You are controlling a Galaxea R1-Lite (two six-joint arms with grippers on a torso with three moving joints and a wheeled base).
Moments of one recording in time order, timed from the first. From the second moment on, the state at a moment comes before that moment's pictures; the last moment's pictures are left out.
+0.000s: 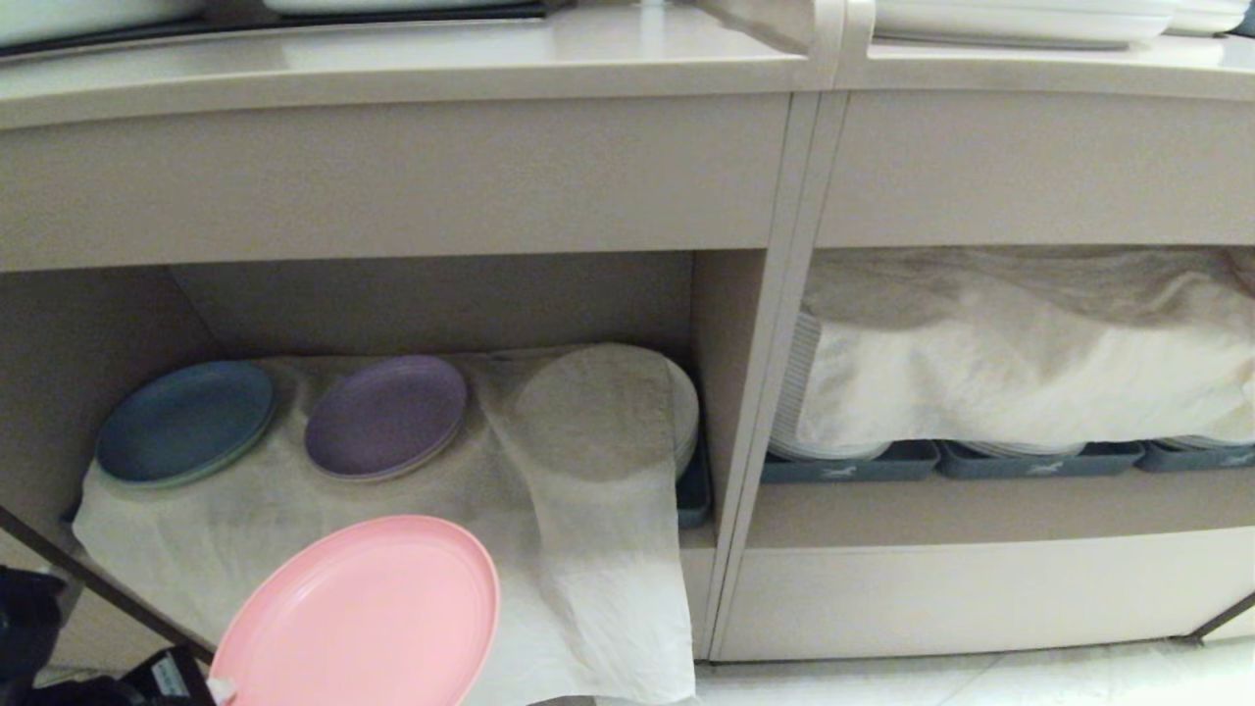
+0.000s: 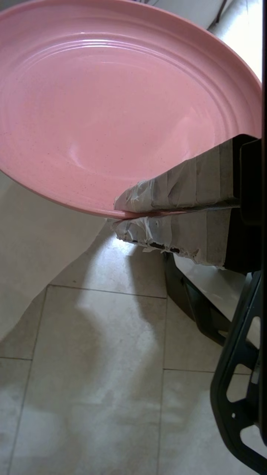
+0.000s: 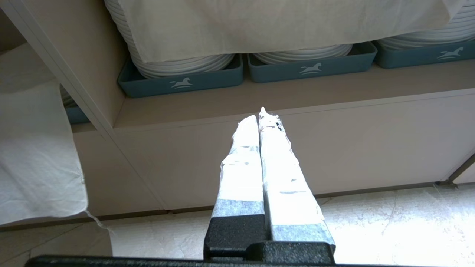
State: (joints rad) left arm -0.19 1.06 -0.31 0.10 0.16 -0.80; right arm 0.00 0.00 0.00 -0.01 -0.05 0.09
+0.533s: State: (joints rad) left arm -0.10 1.02 -0.30 0.11 0.11 -0.71; right arm 0.00 0.00 0.00 -0.01 -0.06 0.09
